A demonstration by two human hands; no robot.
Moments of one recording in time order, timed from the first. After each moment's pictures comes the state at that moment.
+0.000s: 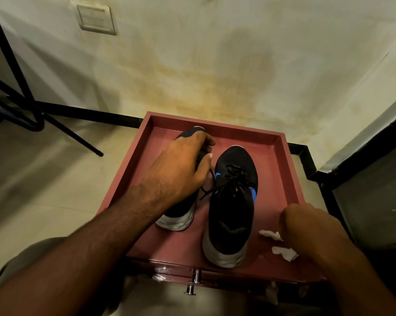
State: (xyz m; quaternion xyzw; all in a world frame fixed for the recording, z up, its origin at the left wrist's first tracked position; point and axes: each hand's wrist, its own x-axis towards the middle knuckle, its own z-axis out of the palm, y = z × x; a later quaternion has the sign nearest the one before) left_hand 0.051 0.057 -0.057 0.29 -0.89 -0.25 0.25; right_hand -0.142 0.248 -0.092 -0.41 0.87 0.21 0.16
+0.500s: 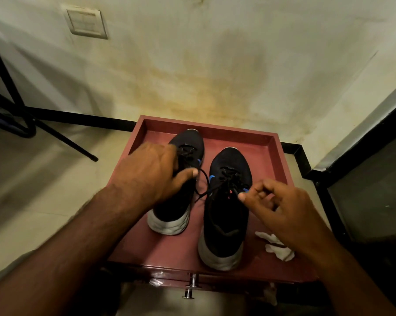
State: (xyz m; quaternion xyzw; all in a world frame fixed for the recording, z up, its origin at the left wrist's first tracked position) left_hand 0.076 0.049 -0.044 0.39 -0.92 -0.05 0.03; right_hand -0.122 0.245 -0.077 -0.51 0.78 -0.33 0.12
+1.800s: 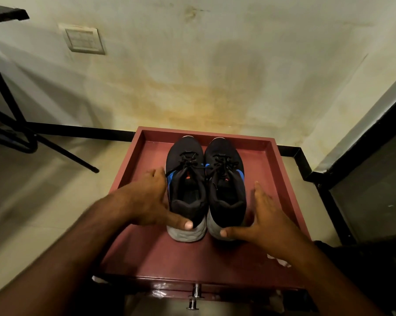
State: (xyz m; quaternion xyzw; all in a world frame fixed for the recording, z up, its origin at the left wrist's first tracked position) left_hand 0.083 0.045 -0.047 0.35 -0.89 -0.27 -0.14; right_hand -0.118 0.226 -0.108 -0.43 0.83 -0.22 0.28
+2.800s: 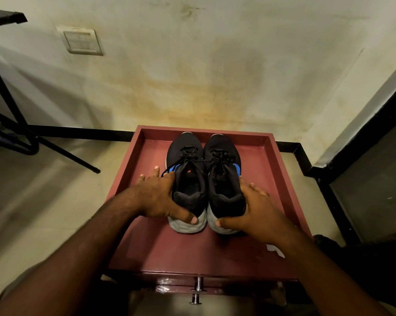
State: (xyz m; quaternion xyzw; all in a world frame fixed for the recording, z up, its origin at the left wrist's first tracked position) left_hand 0.071 0.027 -0.088 0.36 -0.88 -0.24 -0.18; right_hand -0.117 0.212 -0.119 -0.45 0.82 -0.24 0.26
